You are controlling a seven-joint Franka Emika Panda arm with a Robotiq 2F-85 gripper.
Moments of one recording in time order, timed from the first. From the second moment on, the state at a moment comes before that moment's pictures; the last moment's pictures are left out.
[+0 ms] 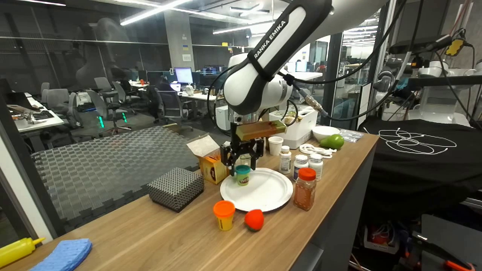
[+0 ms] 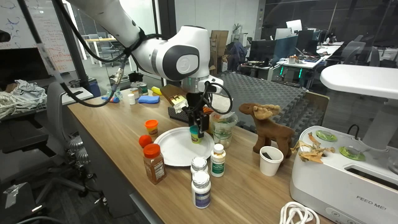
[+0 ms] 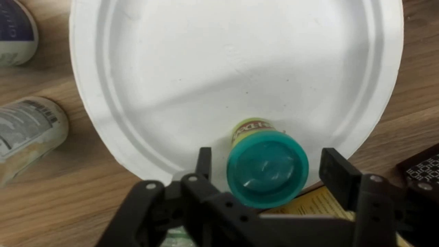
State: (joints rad) arm 0.05 0.58 -0.04 -1.78 0.05 2.39 0.30
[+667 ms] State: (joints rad) arm 0.18 0.44 -0.07 -1.86 -0.06 2.42 0.51
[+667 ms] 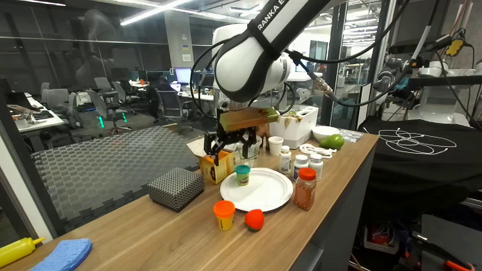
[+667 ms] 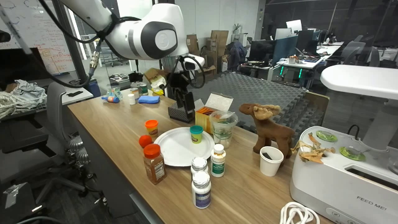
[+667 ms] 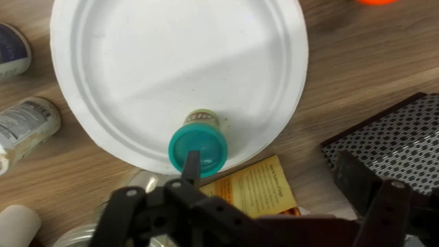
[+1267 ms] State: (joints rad) arm 0.31 0.37 -0.02 -2.00 -0.12 2.38 0.64
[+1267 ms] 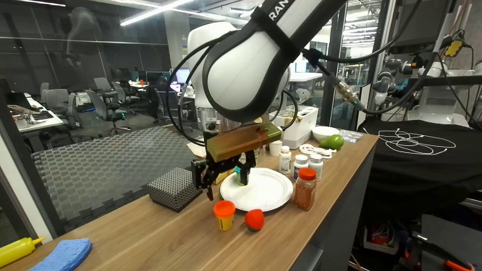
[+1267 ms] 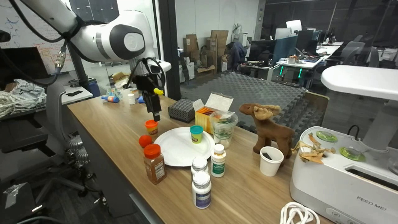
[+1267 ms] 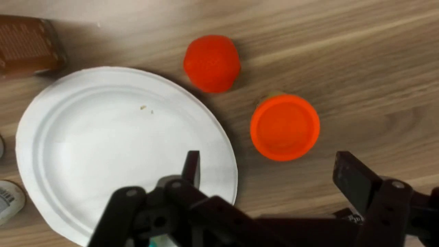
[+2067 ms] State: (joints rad) arm 0.28 0.36 0.06 -2.05 -0.07 2.34 0.52
